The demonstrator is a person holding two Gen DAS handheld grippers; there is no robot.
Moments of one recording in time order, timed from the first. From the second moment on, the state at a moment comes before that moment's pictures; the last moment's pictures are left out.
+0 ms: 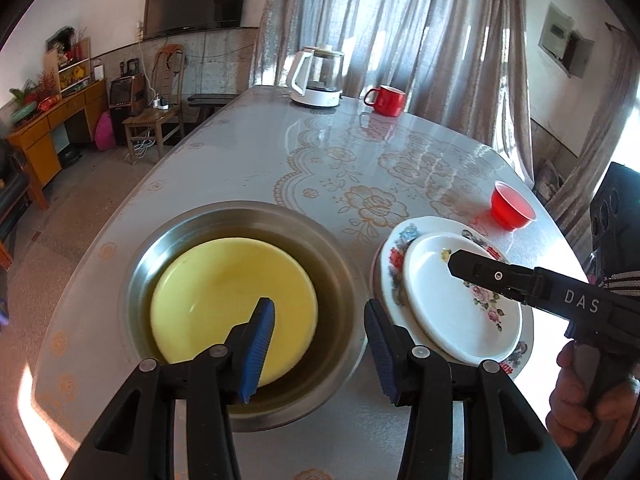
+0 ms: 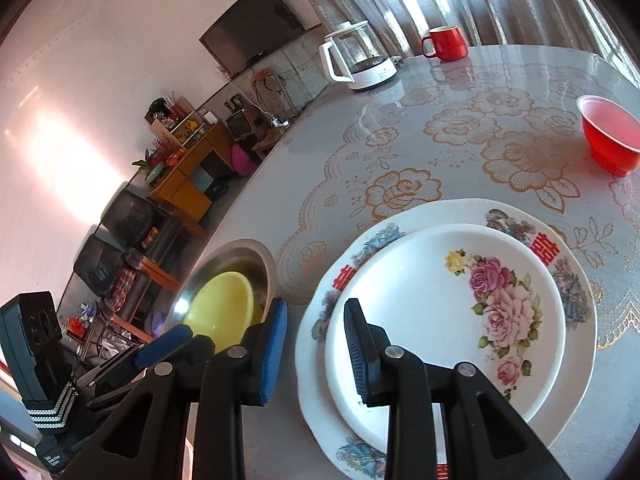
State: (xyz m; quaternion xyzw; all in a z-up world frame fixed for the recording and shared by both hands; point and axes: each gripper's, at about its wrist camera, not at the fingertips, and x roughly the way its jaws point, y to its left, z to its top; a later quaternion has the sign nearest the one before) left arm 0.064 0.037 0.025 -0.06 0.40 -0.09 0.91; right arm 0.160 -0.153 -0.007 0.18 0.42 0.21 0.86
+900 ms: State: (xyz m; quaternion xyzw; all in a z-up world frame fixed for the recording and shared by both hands) left arm 0.116 -0.126 0.039 0.02 0.43 -0.22 0.87; right arm 0.134 -0.327 -0.014 0.30 0.37 0.06 0.88
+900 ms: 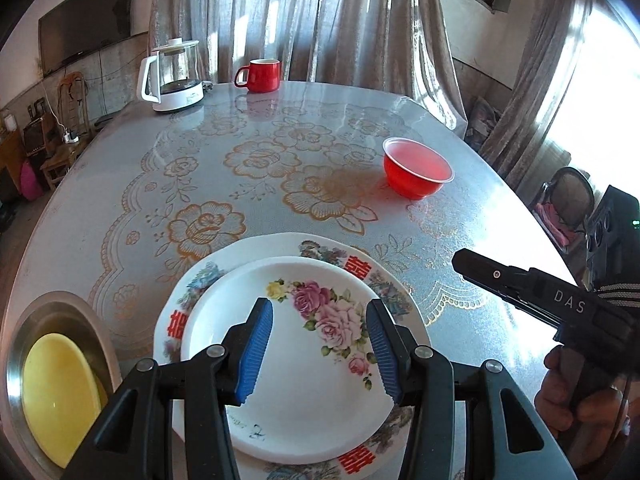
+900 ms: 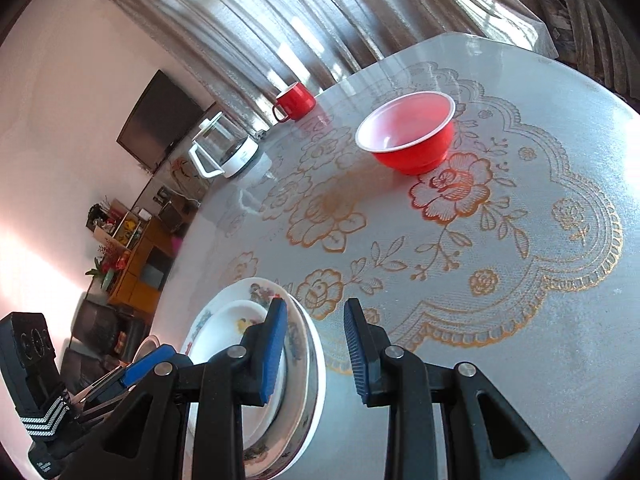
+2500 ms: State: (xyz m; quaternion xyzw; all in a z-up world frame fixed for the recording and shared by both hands) left arm 0.291 -0.296 0.000 -0.06 0.49 -0.30 0.81; right arm 0.259 -0.453 -0.032 0.31 0.37 -0.07 0.87
